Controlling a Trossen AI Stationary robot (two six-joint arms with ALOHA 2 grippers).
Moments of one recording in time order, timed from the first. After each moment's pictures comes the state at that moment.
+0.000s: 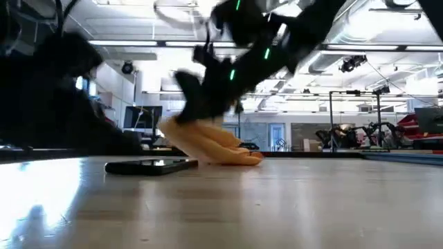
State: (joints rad) left arm -0.69 1.80 0.52 0.61 -0.96 -0.54; right arm 0.09 2.02 1.20 0.27 0.46 0.19
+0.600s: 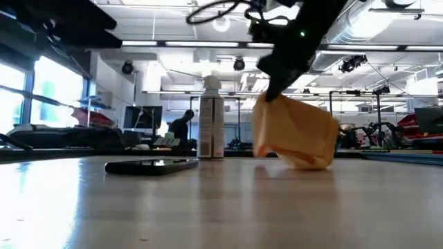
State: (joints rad) left arm -0.72 1.09 0.52 0.07 -0.91 -0.50; right arm 0.14 1.71 1.20 -0.76 0.80 0.44
